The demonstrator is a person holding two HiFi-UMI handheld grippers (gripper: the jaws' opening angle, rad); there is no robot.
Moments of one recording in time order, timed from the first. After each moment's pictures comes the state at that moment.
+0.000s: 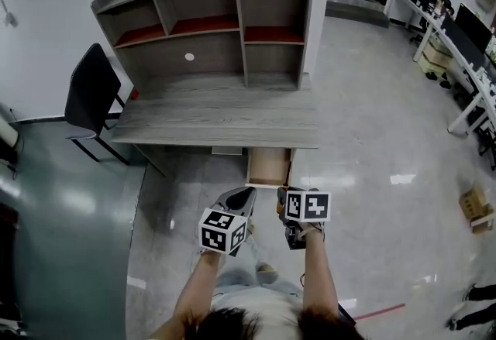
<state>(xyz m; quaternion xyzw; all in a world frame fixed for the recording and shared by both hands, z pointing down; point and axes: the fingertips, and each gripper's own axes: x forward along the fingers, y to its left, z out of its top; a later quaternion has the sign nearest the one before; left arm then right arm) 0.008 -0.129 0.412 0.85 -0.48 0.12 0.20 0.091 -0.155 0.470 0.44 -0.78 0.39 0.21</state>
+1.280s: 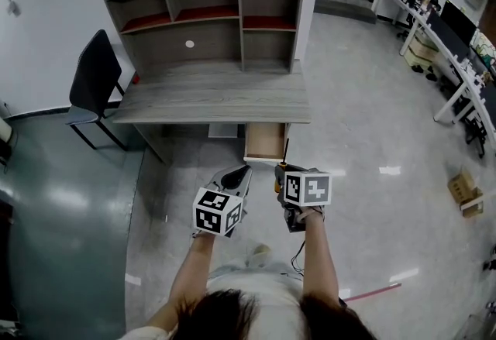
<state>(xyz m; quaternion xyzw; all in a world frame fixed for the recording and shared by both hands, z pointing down) -0.006 -0.041 0.360 0.86 -0.47 0.10 0.15 0.081 -0.067 0.401 0.46 -0.80 0.33 0.20</state>
